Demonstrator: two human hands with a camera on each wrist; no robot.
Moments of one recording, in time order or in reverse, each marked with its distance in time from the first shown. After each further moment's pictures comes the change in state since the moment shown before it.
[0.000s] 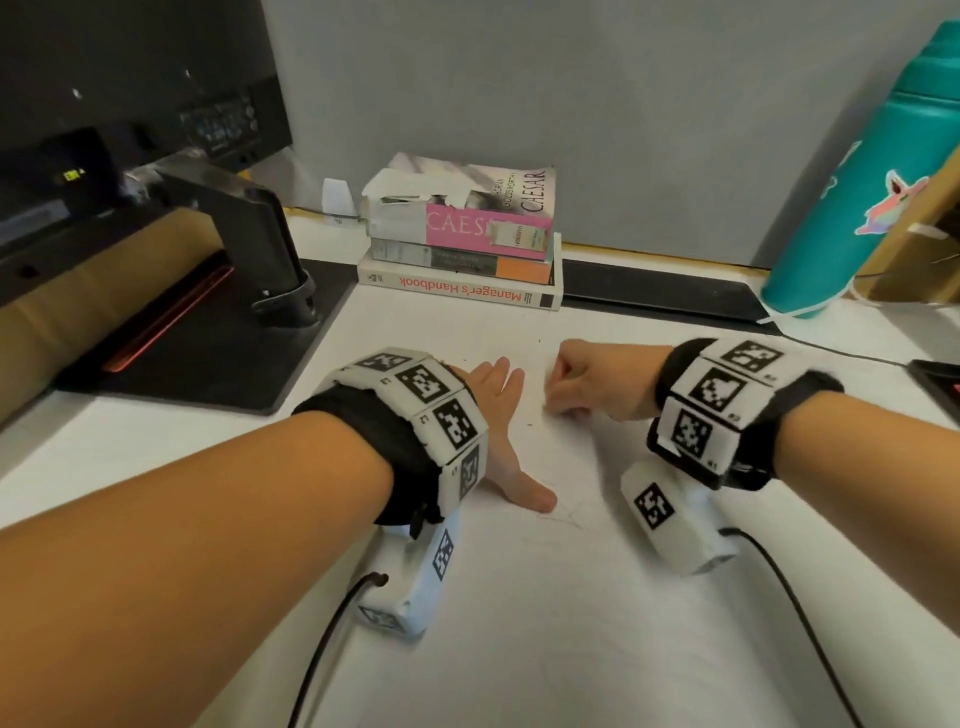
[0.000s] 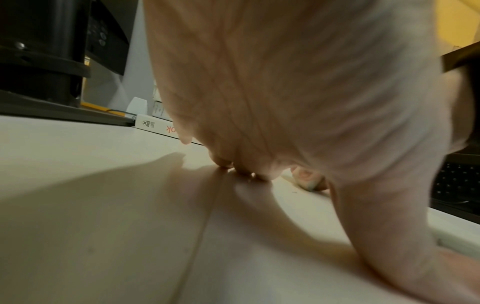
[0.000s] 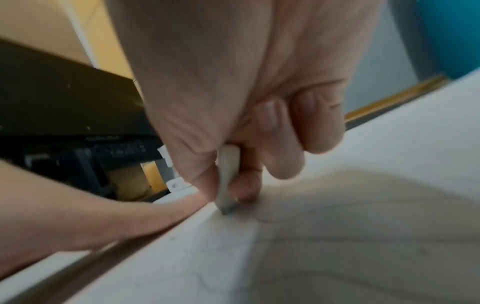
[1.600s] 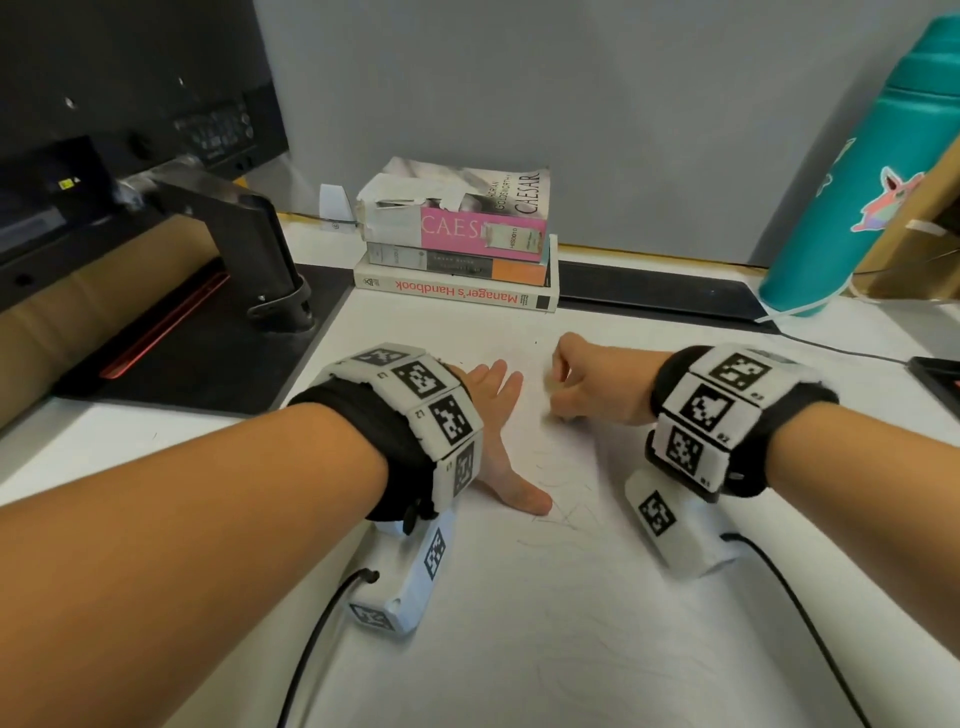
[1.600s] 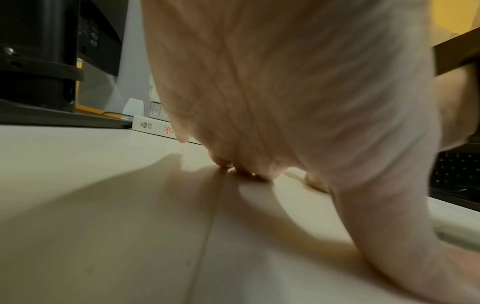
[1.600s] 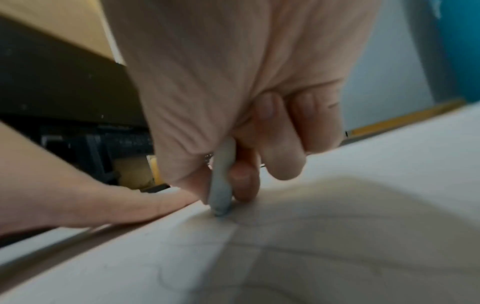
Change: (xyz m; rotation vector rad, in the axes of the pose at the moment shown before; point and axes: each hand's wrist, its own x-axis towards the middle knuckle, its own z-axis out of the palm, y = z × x) left_hand 0.001 -0.001 -0.002 0.026 -0.024 -0.012; right_hand -0.003 0.001 0.001 -0.160 0.070 0.022
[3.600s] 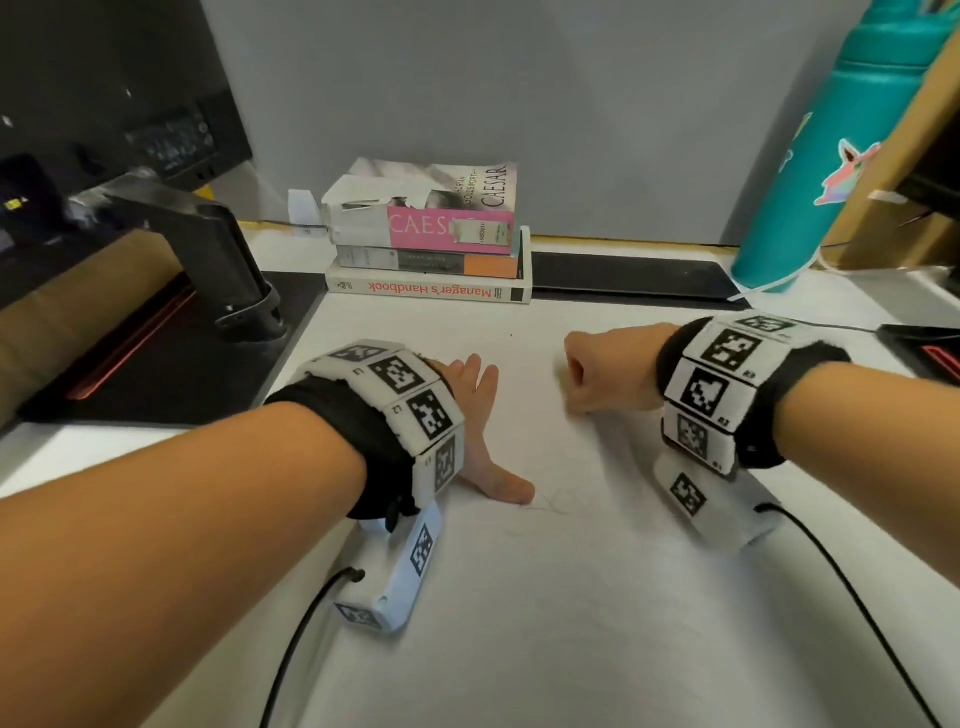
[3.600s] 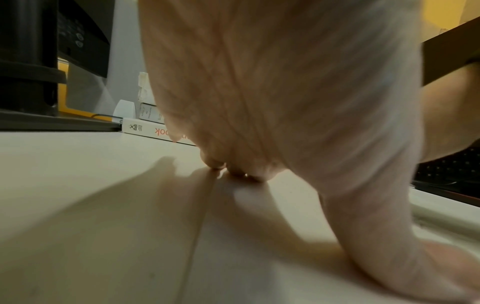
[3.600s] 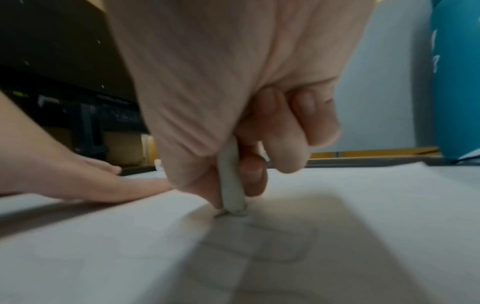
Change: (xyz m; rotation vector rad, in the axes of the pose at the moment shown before) left_hand -0.003 0.008 -0.006 0.073 -0.030 -0.031; right_hand -0.011 0.025 -0.009 -0.294 -0.016 0.053
